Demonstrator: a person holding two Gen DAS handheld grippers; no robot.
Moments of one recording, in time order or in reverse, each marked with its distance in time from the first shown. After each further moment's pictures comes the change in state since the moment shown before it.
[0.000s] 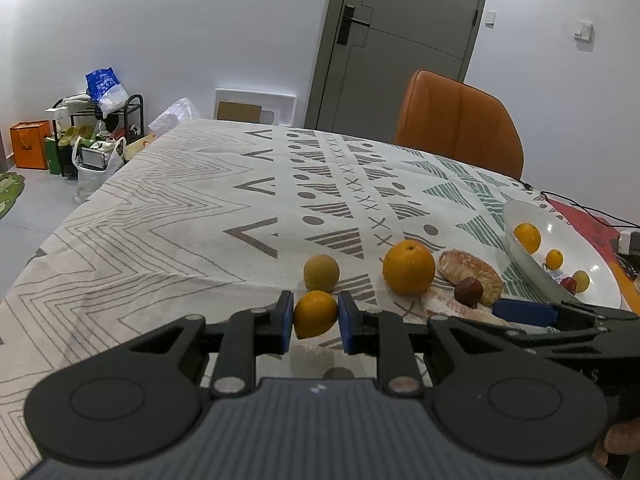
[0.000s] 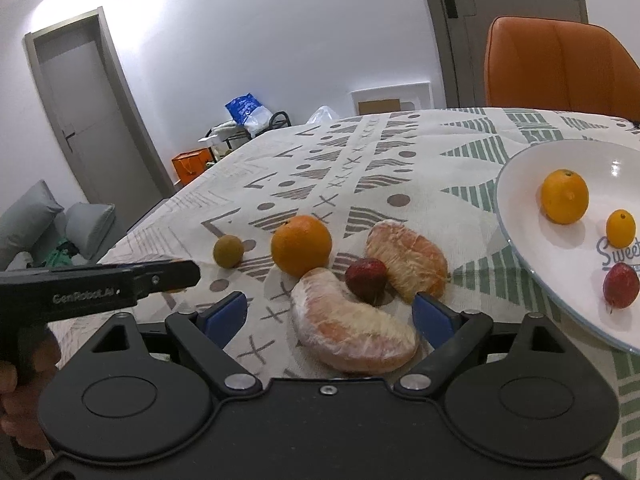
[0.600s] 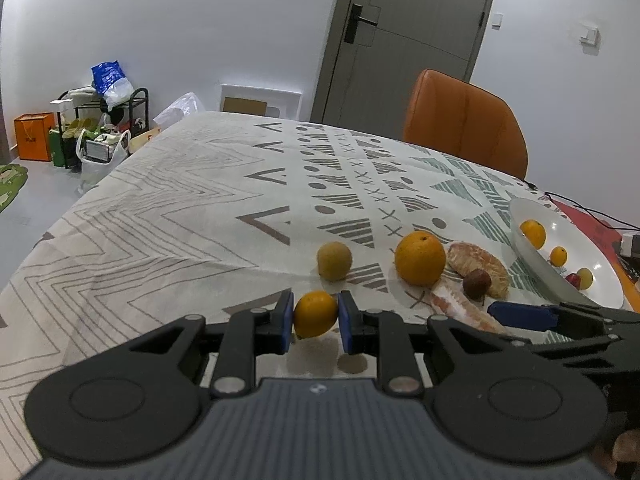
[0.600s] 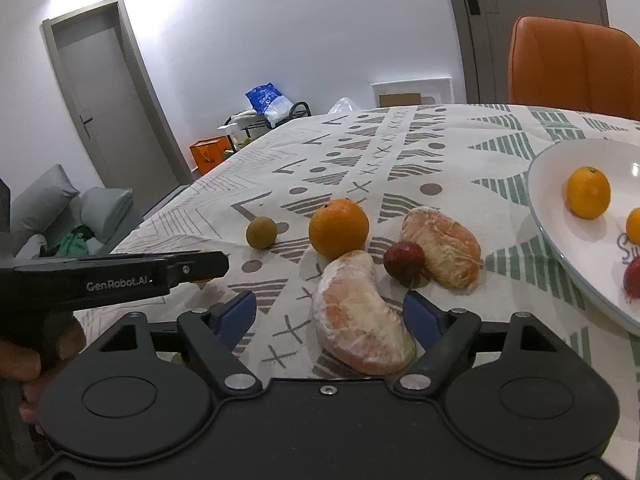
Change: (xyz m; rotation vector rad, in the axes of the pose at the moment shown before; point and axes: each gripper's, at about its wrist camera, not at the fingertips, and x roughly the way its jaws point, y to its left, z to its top) left arm -0.001 0.011 -0.007 -0.024 0.006 0.006; right arm 0.000 0.014 -0.003 -0.042 0.024 0.044
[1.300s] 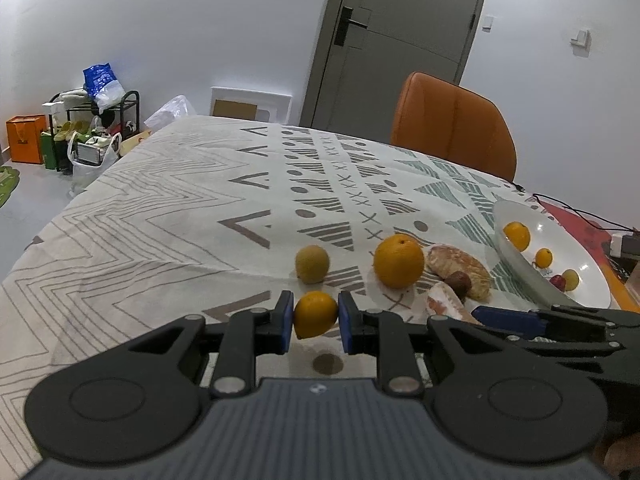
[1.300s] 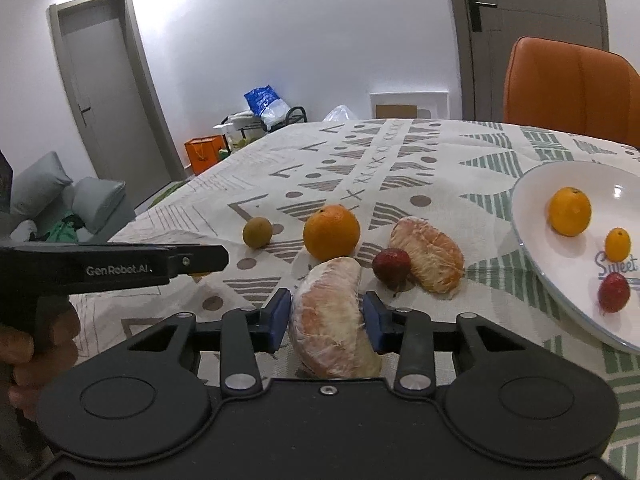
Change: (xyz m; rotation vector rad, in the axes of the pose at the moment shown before) left arm -0.006 -0.012 0.002 0.013 -0.007 -0.031; right arm -0.018 0.004 -0.002 -0.049 -0.025 -0.037
